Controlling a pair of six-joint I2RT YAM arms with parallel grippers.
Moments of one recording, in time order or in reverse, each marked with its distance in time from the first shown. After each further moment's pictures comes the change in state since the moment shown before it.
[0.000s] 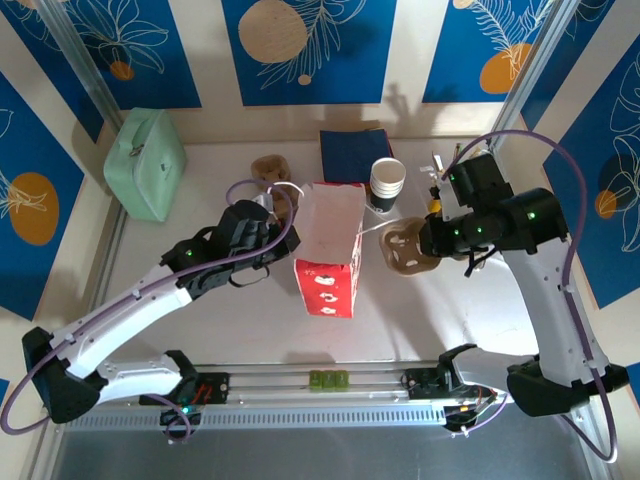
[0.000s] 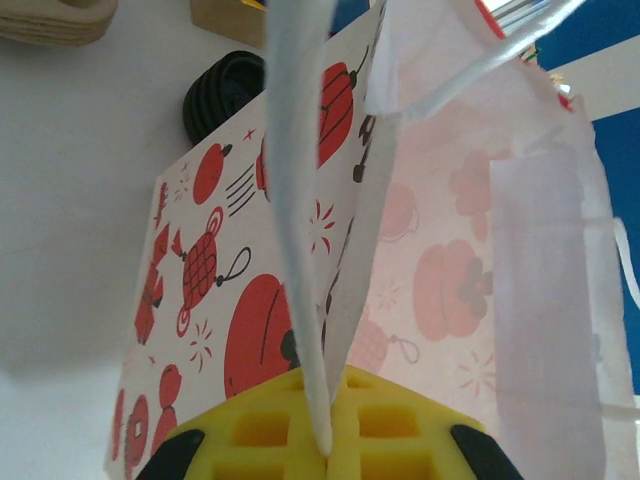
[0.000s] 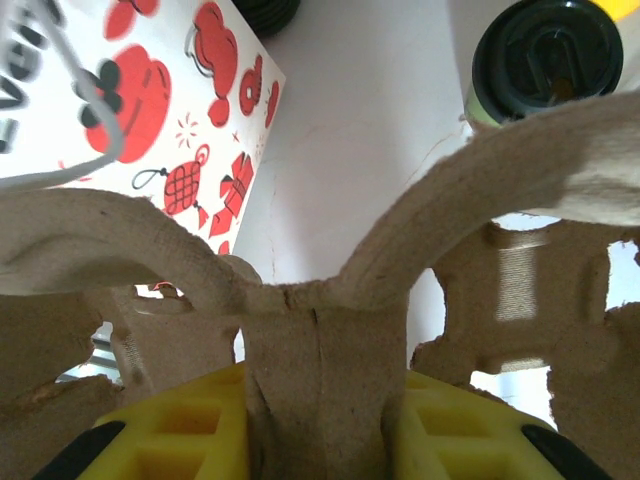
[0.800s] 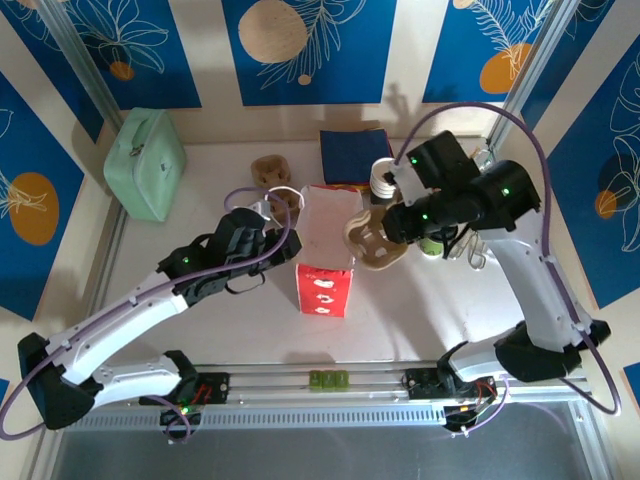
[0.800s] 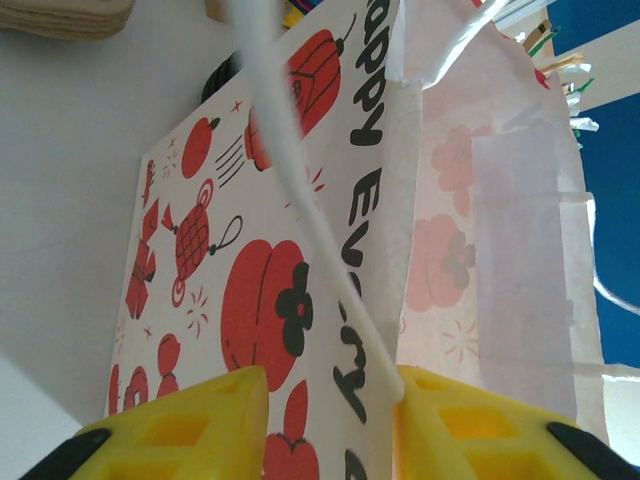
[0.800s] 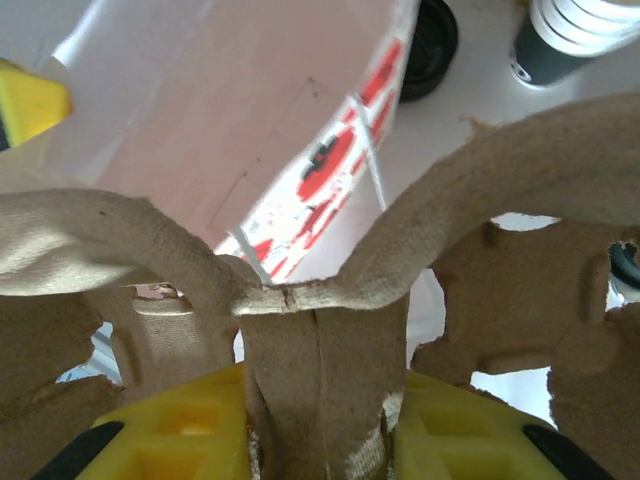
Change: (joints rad) left arm -0.002 -0.059 -0.058 -0.017 -0.007 0.051; right arm 0.251 0.213 0.284 -0.008 -0.011 -0.101
